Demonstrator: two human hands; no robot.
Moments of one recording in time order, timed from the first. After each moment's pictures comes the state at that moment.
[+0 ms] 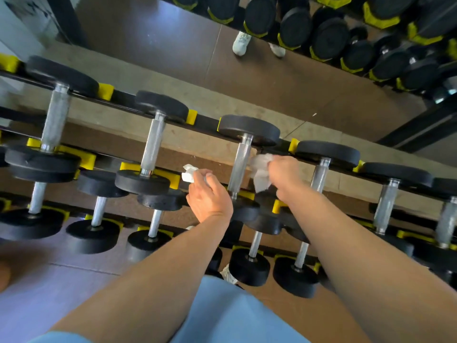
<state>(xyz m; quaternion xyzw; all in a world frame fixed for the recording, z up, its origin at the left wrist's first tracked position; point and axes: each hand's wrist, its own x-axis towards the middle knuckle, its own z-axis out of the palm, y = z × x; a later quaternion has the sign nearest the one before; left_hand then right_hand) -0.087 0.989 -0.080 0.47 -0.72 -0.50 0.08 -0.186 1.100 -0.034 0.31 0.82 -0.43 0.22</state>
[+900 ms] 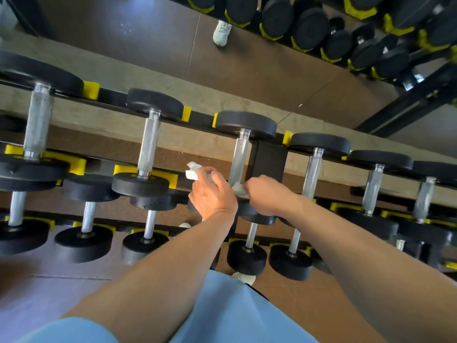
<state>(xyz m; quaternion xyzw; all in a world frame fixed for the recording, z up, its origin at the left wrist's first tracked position) -0.086 0.984 -0.082 0.43 -0.75 -0.50 0.04 -0.142 1.078 -0.014 -0.17 0.89 0.06 0.42</state>
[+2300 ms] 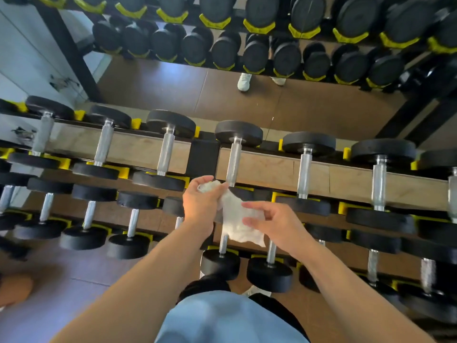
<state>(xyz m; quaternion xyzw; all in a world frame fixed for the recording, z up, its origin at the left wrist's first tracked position) -0.025 1.210 0.012 0.44 -0.61 -0.66 0.01 -0.027 1.395 0.030 -0.05 0.78 -0.53 0.33</state>
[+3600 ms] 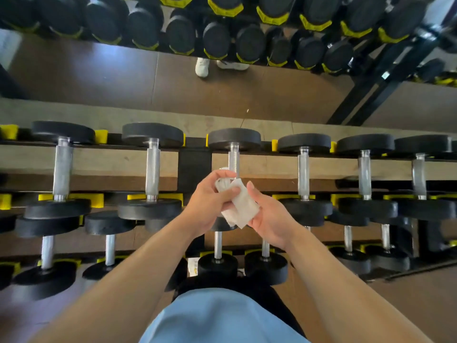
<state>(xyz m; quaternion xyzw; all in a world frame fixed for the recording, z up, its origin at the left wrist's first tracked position) -0.092 1.135 -0.001 0.16 -0.53 -0.80 -0.25 -0.079 1.302 0.006 0.22 0.56 -0.72 0.34</state>
